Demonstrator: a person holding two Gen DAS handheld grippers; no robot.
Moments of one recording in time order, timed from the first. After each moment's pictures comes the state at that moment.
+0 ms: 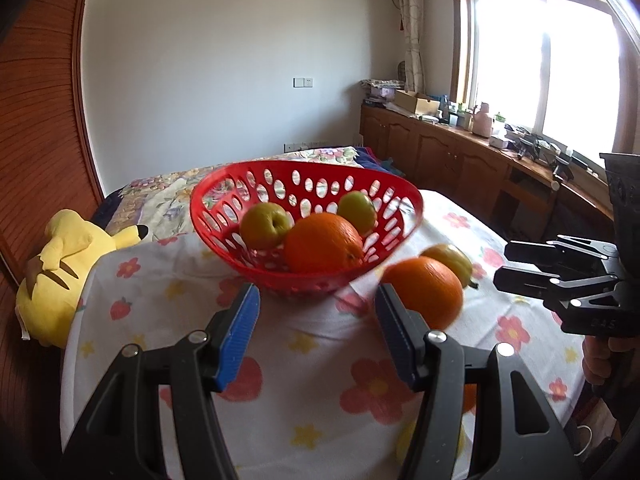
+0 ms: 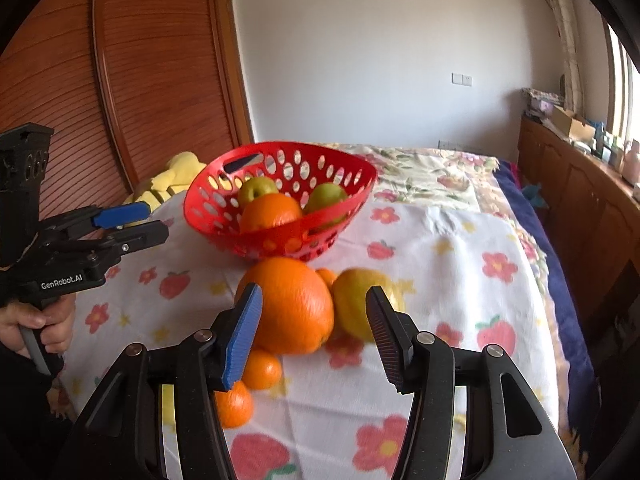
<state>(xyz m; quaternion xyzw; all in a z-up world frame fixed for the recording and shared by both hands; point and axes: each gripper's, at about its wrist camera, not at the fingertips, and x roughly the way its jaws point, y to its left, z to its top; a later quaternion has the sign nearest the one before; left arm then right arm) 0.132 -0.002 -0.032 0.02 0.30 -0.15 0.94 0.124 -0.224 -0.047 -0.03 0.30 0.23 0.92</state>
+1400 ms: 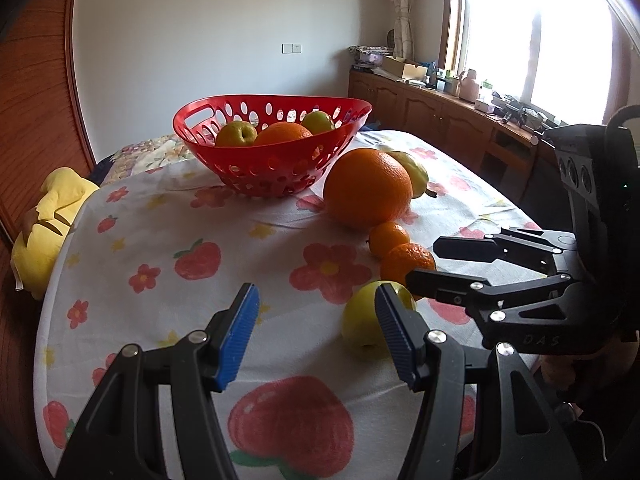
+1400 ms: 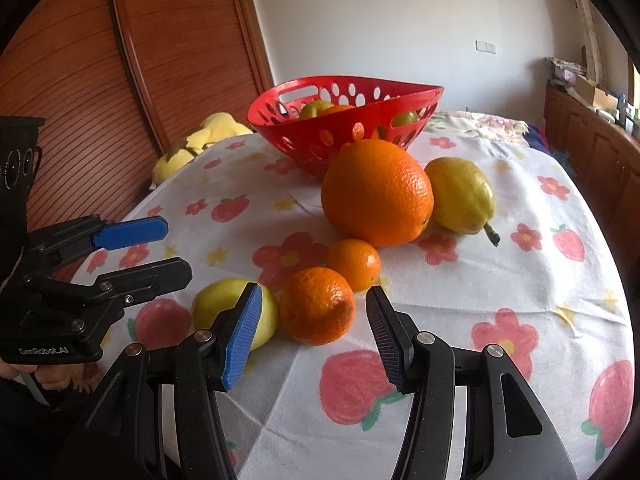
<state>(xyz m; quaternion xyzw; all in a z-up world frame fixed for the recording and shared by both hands) 0.057 -0.018 -0.073 0.03 0.35 -0.16 0.92 0.077 -0.180 -0.102 -0.01 0.35 0.27 0.90</state>
